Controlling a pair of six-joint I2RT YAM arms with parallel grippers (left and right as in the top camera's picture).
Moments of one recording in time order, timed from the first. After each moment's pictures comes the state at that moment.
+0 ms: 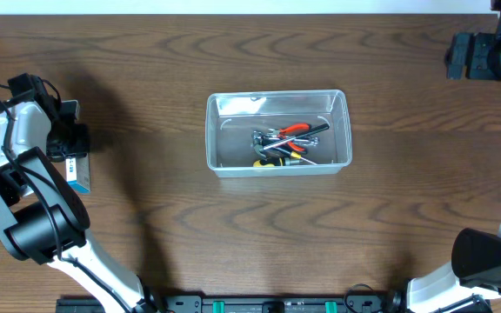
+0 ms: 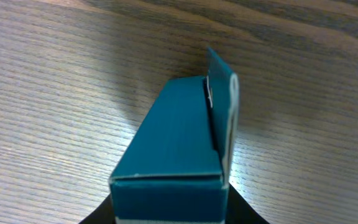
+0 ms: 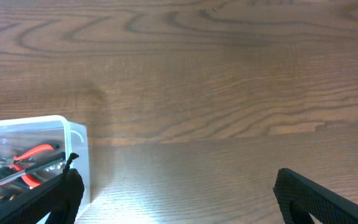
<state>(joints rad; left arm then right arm) 0.48 2.03 1.46 -0.88 -0.03 0.33 -0.23 1.76 2.13 -1.34 -0.08 -0.10</state>
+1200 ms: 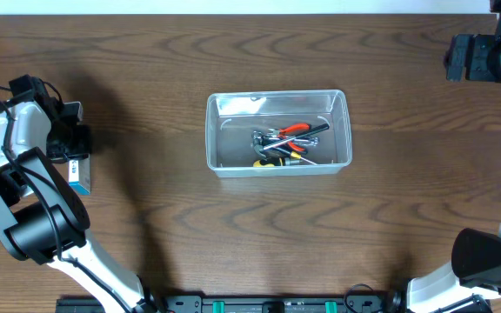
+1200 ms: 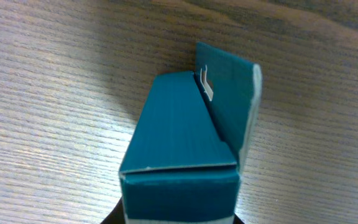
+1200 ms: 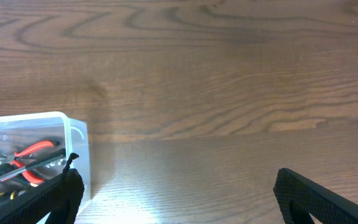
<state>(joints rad) 0.48 2.03 1.46 -0.92 0.01 0.33 -0.23 1.76 2.13 -1.36 -0.08 -0.11</state>
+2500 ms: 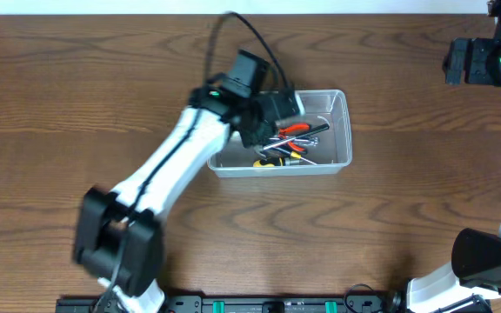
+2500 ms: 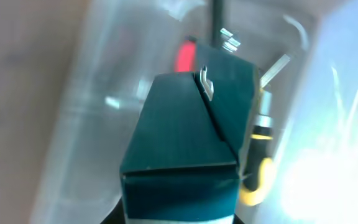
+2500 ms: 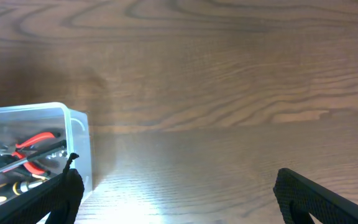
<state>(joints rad) -0.52 1.83 1.47 -0.75 0.21 0.74 -0.23 1.76 2.13 -1.39 -0.08 -0.11</state>
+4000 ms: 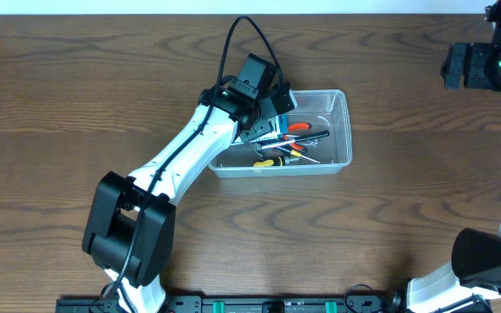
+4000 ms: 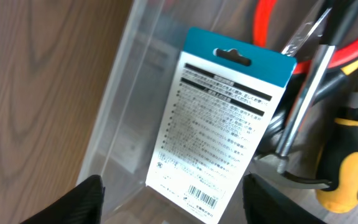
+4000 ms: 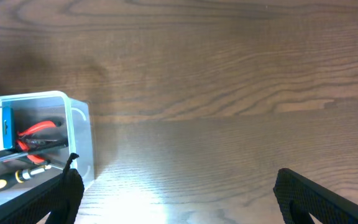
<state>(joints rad) -0.52 1.88 1.47 -0.67 -0.08 0.67 -0.23 1.76 2.13 -1.43 -0.08 -0.11</state>
